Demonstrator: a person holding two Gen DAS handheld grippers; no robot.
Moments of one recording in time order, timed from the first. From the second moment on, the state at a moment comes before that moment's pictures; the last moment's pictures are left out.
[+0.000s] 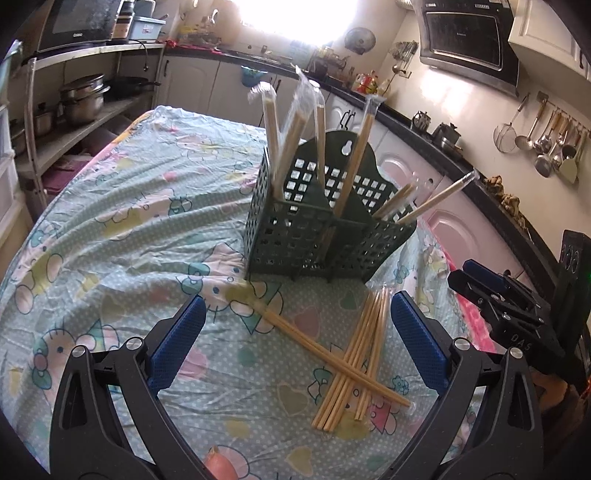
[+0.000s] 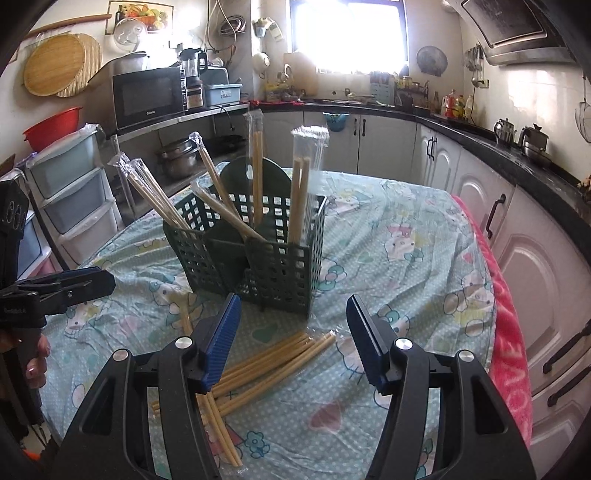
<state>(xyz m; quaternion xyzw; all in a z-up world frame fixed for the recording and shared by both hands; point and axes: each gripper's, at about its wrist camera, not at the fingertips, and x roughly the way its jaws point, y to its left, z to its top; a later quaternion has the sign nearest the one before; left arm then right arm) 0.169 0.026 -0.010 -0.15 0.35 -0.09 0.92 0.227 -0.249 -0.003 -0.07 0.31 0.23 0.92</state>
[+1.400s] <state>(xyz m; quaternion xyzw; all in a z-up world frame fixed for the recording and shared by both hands) 0.235 0.036 -0.093 -0.26 0.47 -0.10 0.84 0.313 -0.239 -0.096 -0.09 0.43 0.25 0.86</state>
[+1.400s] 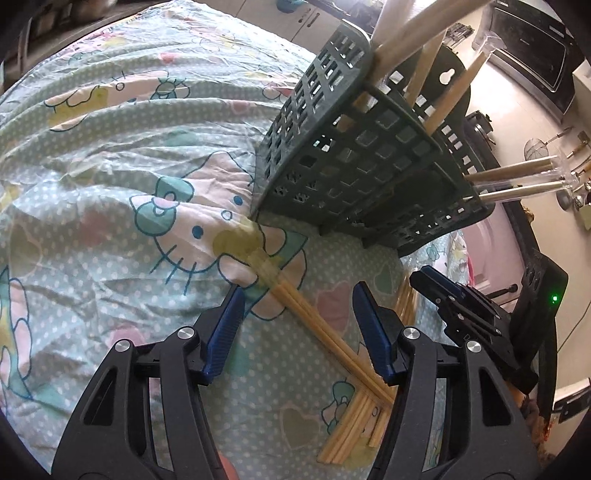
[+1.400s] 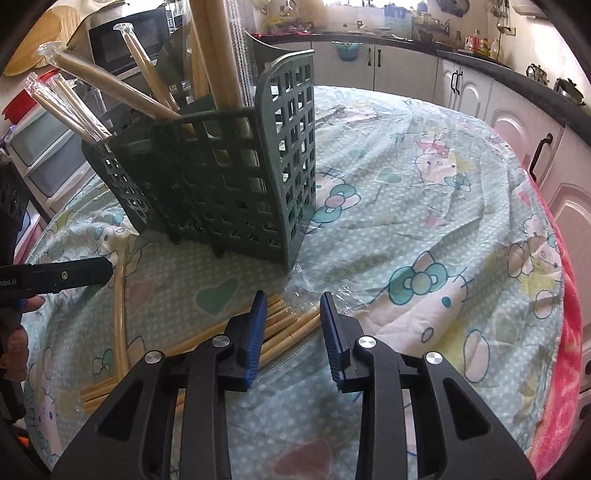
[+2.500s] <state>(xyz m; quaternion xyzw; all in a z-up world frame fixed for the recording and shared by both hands) 0.231 0.082 -0.094 -0.29 0.45 -0.12 0.83 0.280 -0.242 -0.055 -0.06 0.37 0.27 0.89</state>
